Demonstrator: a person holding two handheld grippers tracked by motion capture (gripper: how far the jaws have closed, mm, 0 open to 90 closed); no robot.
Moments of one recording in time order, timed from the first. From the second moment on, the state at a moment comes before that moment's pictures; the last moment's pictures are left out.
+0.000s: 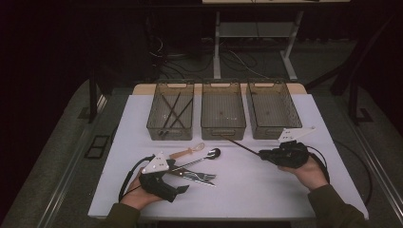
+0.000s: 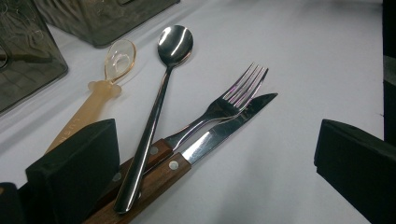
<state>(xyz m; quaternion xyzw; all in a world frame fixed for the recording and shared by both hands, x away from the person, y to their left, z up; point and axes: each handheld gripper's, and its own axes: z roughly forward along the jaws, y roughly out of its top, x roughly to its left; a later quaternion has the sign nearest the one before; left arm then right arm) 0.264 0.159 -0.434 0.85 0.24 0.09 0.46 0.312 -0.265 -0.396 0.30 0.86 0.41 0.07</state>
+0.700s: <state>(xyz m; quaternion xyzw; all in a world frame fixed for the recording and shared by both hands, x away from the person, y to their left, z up) 0.264 0.158 -0.434 0.84 0.25 0.08 0.47 0.340 -0.210 -0.368 0.32 0.84 0.42 0.09</state>
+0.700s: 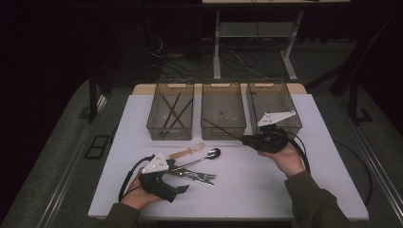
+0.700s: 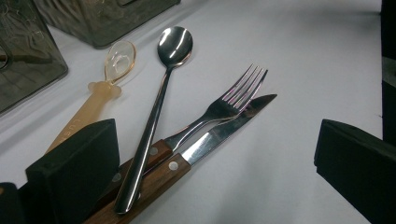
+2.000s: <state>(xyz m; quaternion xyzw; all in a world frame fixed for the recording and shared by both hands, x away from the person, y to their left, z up) 0.265 0.158 -0.434 0.85 0.25 0.09 0.47 0.427 -0.088 -0.343 0.37 0.83 0.40 0.10</state>
